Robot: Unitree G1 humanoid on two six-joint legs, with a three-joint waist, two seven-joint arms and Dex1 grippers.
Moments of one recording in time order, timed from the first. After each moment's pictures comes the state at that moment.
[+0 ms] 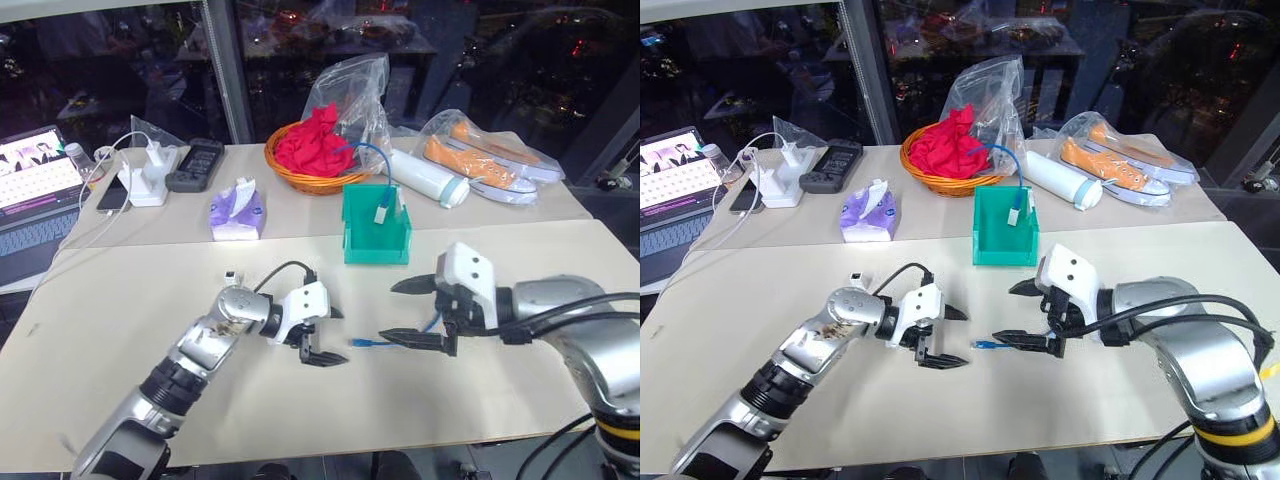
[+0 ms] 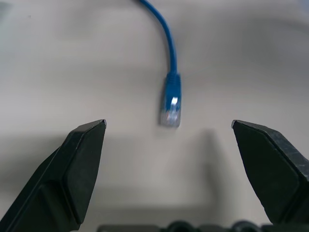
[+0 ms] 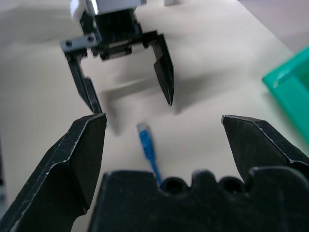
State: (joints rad) left arm -0.55 0.48 -0.43 -0.03 -0.16 0.42 -1.12; right arm -0.35 -0.82 -0.07 -0.66 0.45 0.98 1.00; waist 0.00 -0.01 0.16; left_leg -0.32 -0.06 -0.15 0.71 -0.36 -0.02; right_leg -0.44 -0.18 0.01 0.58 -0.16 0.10
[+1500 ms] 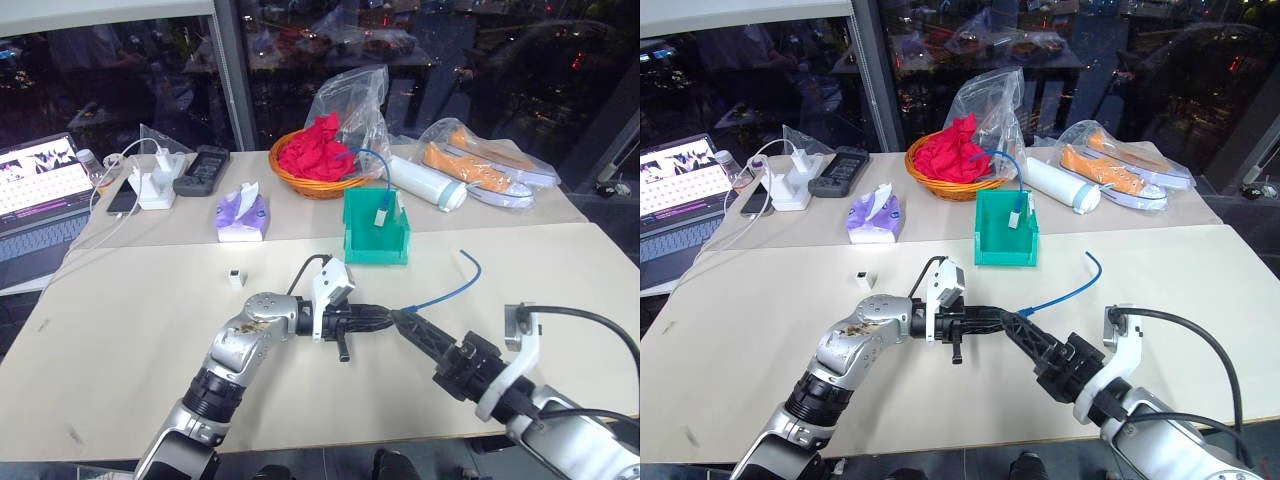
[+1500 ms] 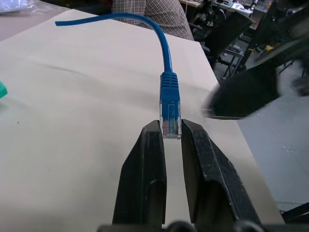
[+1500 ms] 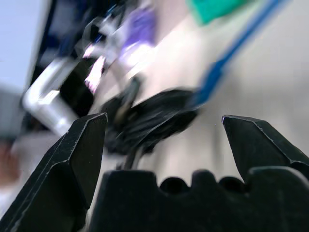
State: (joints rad) left arm -0.52 0.23 -0.29 -0.06 -0.36 0.55 -1.00; right arm 0.21 -0.50 -0.20 -0.85 1.87 0.62 -0.58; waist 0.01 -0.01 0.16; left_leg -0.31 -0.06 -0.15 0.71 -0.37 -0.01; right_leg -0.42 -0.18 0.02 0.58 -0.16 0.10
